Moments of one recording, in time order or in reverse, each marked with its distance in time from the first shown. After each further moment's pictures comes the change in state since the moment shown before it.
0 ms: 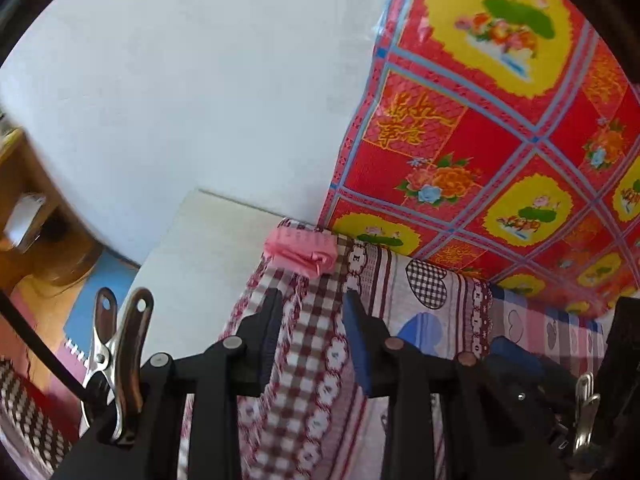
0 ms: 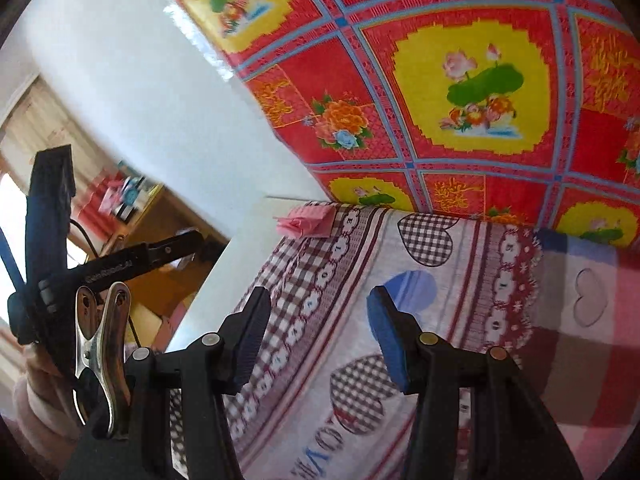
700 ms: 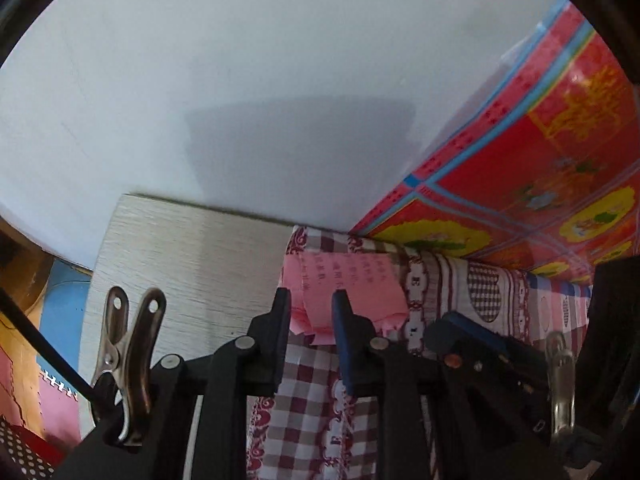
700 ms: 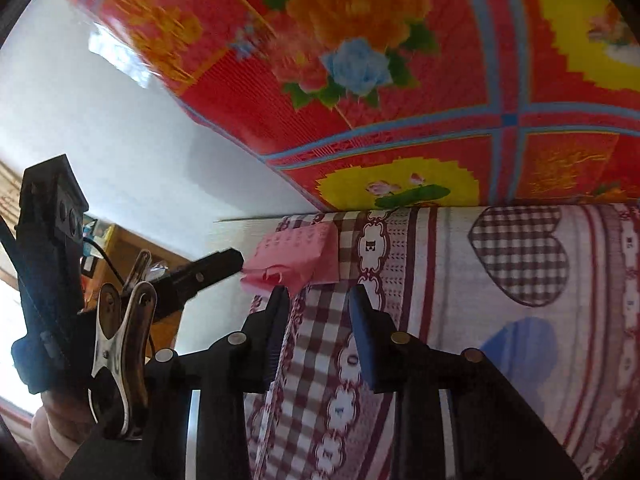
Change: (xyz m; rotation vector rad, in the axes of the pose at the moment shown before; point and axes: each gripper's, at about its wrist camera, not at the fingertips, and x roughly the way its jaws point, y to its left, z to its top) left arm 0.139 0.054 0.045 0.095 0.186 -0.172; right arm 0.155 0.007 0.039 0.194 0.060 -0.106
